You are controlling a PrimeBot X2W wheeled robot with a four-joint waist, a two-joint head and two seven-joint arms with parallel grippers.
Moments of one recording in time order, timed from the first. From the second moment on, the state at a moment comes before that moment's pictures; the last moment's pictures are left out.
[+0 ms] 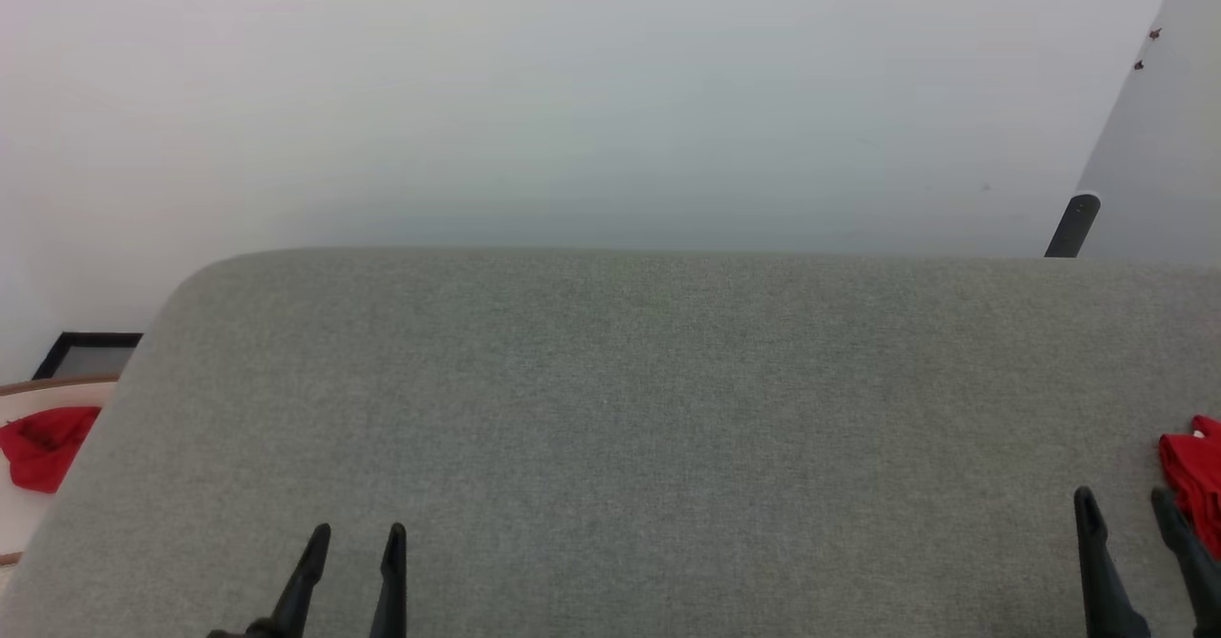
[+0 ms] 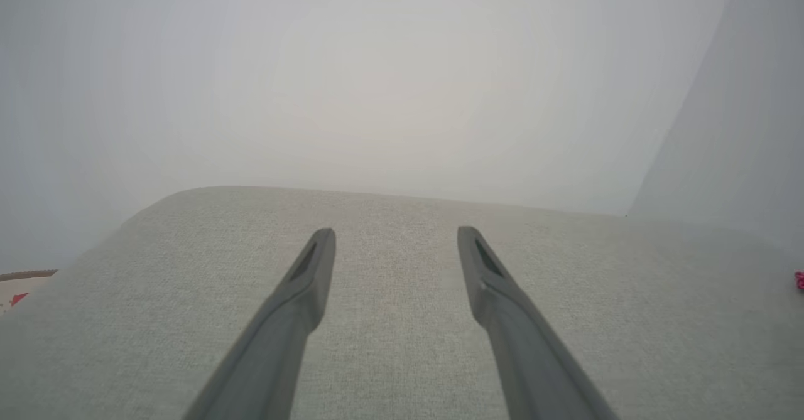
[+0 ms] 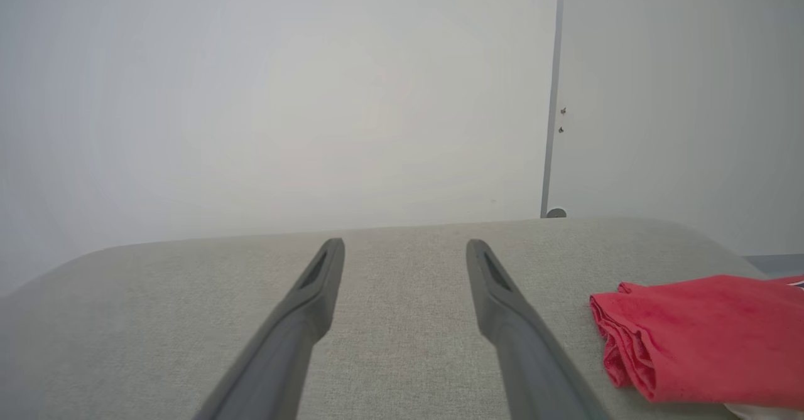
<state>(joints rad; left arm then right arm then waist) 0.18 0.14 -0.04 0.02 -0.27 -0.09 -0.26 0.17 -0.20 -0.08 -0.02 0.35 0.13 -0.18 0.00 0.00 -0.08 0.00</state>
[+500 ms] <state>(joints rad) 0.20 0.16 -0.05 -0.01 -0.32 -0.11 -0.26 0.20 -0.16 -0.10 -0.09 0.34 0.13 -0.15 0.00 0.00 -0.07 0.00</state>
